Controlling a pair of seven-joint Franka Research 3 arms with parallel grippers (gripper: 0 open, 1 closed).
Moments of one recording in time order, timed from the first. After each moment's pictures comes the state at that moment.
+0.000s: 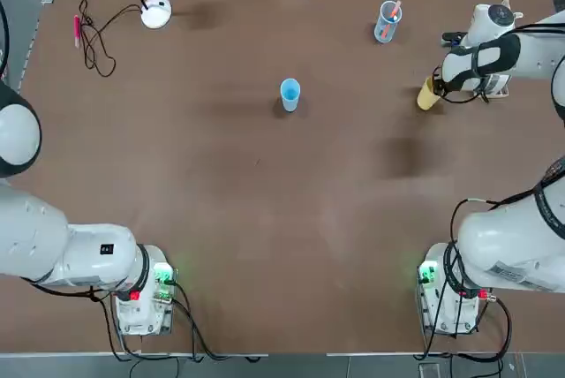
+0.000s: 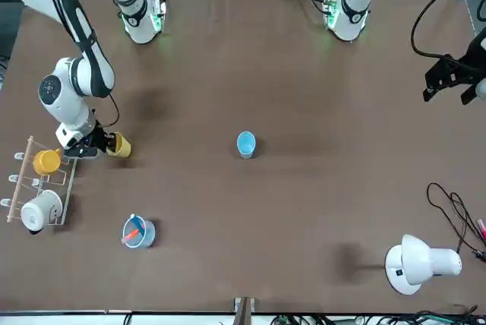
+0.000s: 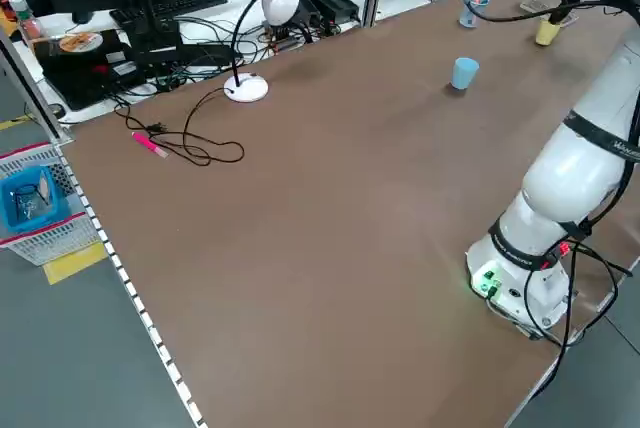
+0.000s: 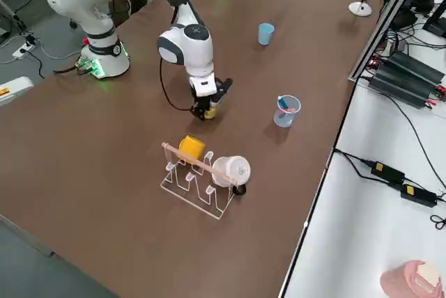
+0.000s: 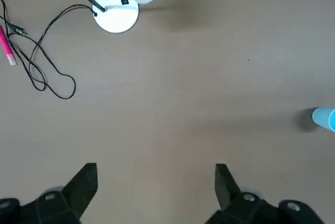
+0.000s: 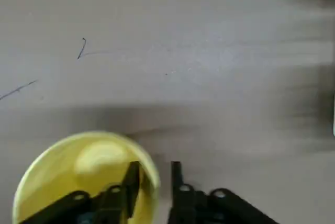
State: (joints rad) left arm 0.02 0.03 -0.07 -1.44 -0.01 1.56 0.03; right arm -0.25 0.26 0.11 -2.40 -0.10 2.75 -0.02
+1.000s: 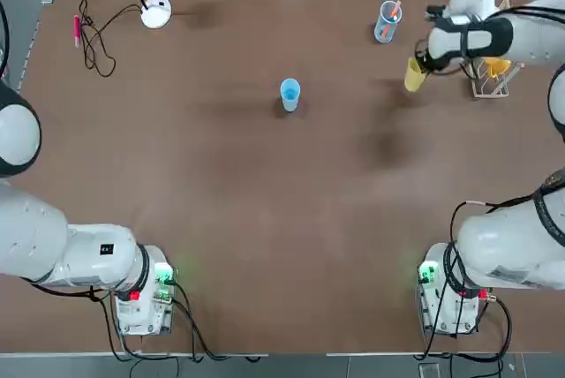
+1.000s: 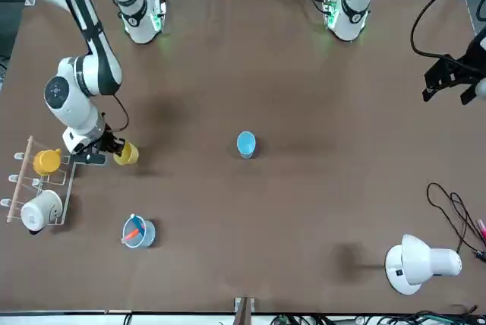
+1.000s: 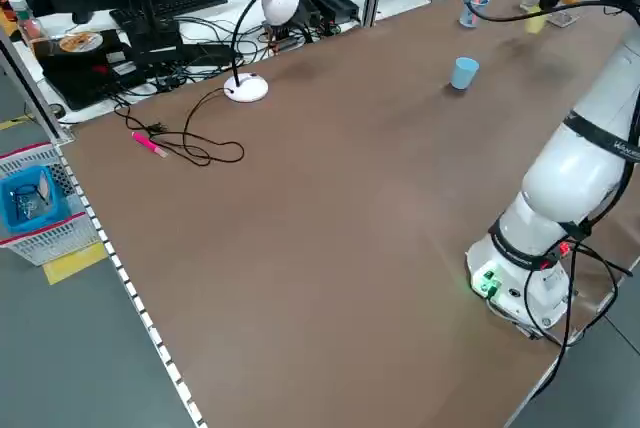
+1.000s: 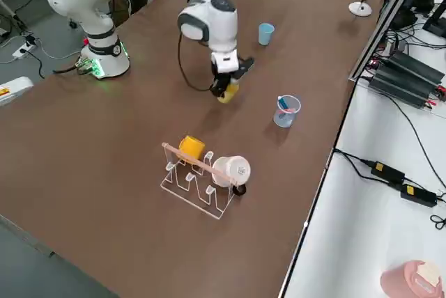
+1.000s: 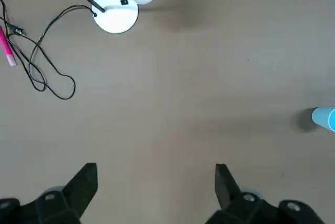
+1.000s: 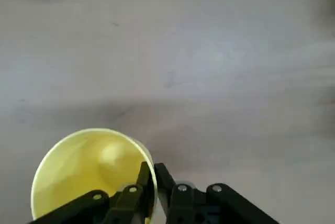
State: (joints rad) left arm 0.01 0.03 -0.07 -1.44 -0.01 1.56 0.03; right arm -0.16 0.19 0.23 -2.23 -0.10 2.45 0.22
